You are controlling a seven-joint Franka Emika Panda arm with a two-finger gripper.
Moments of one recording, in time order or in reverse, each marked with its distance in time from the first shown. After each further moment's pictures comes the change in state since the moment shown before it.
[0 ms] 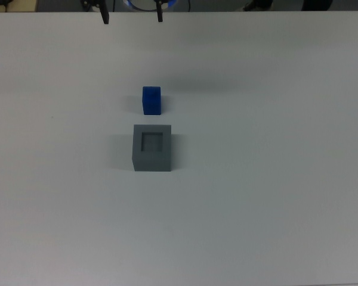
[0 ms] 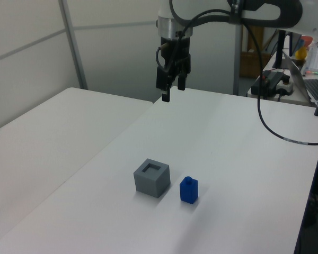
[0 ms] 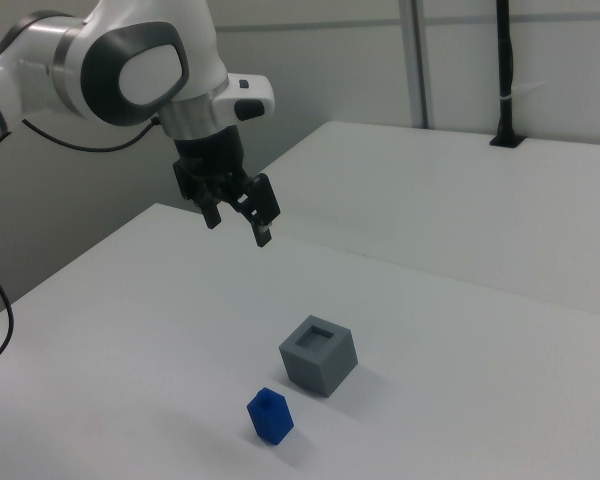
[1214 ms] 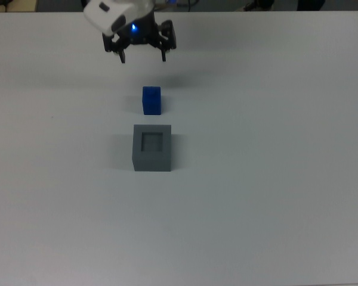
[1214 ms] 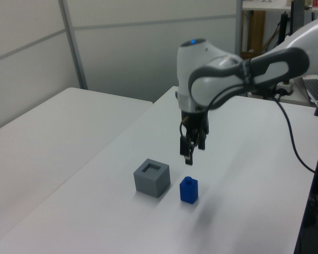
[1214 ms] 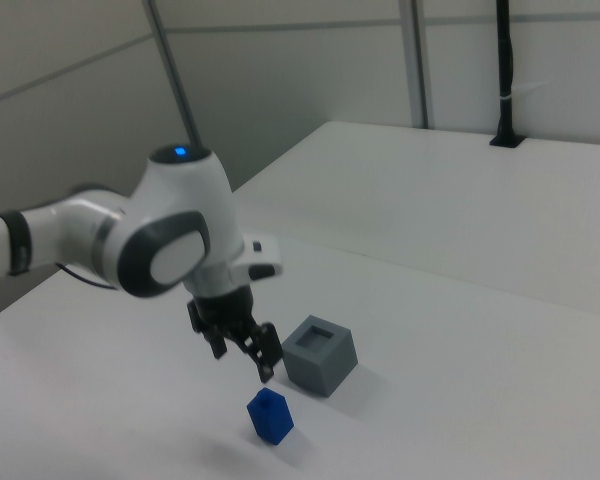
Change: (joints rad) arm 0.004 -0.149 0.011 -0.686 -0.001 0.447 -0.034
